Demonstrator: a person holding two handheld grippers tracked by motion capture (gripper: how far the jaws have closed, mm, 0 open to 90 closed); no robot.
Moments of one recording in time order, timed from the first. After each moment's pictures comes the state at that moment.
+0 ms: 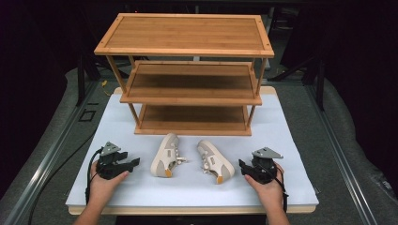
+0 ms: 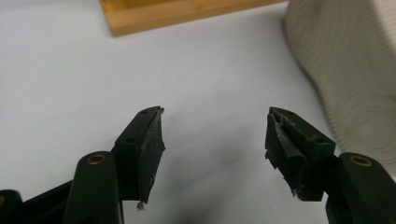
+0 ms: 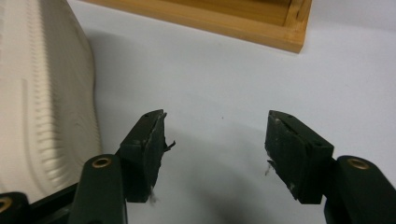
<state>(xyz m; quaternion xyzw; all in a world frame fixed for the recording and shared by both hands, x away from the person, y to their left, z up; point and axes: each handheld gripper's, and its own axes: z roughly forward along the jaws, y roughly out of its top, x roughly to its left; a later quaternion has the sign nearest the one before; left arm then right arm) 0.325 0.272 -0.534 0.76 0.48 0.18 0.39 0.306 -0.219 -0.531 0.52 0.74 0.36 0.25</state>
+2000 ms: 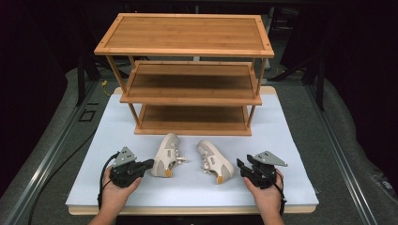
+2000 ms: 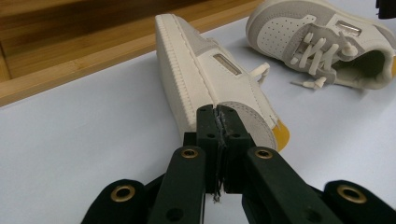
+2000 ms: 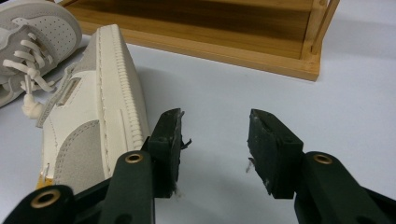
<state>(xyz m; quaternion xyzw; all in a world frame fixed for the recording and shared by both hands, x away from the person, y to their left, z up) 0.287 0.212 -0.499 0.79 0.39 0.16 0.44 0.281 -0.209 -0.513 0.50 0.71 0.43 0.25</state>
